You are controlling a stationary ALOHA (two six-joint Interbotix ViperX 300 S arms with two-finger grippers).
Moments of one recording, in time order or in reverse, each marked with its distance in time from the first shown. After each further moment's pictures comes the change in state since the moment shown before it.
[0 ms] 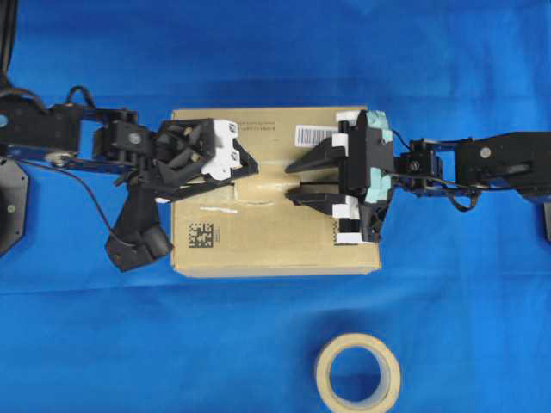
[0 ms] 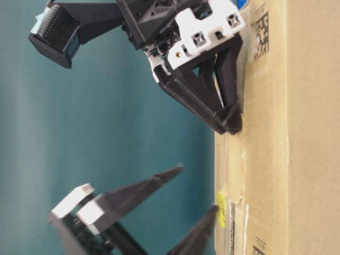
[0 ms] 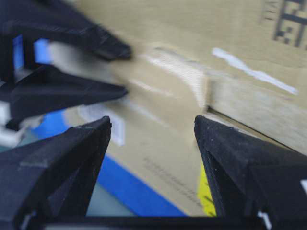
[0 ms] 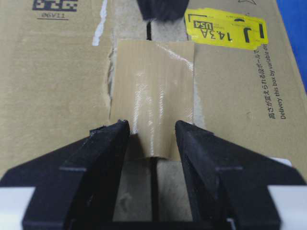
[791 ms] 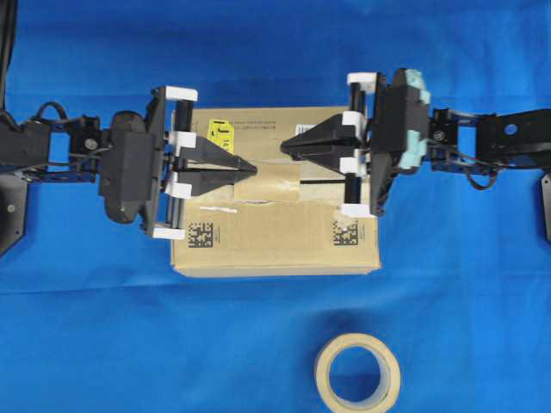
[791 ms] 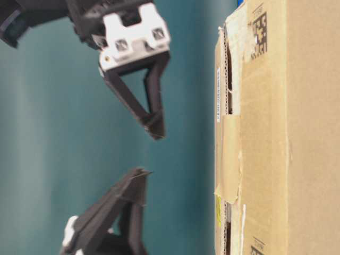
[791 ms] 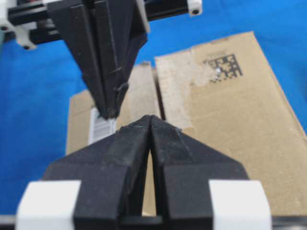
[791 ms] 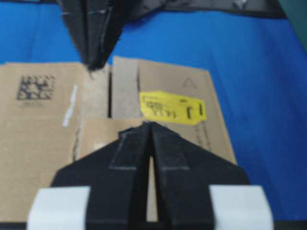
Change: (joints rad) left arm -0.031 -0.041 0.150 -0.003 -0.525 -1.158; right arm -0.061 -0.075 -0.006 -0.008 -0.121 -0.014
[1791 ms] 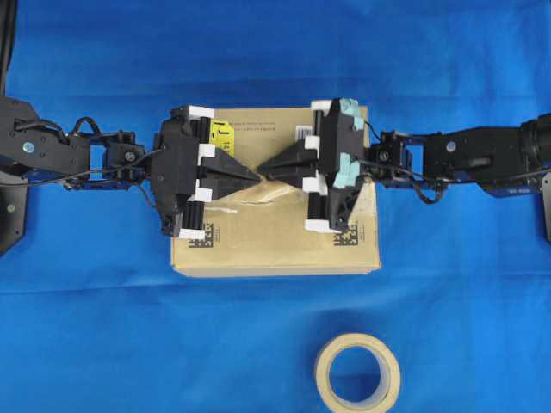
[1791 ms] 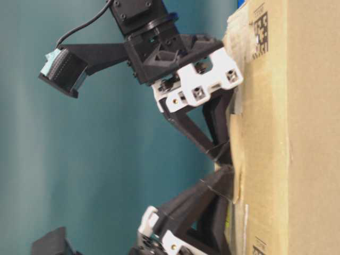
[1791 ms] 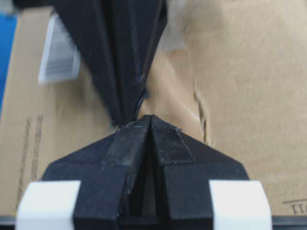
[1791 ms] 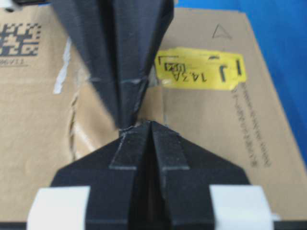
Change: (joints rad) left arm 0.031 0.179 0.044 0.000 -0.060 -0.126; right arm 0.032 0.198 -0.084 0.037 0.063 0.015
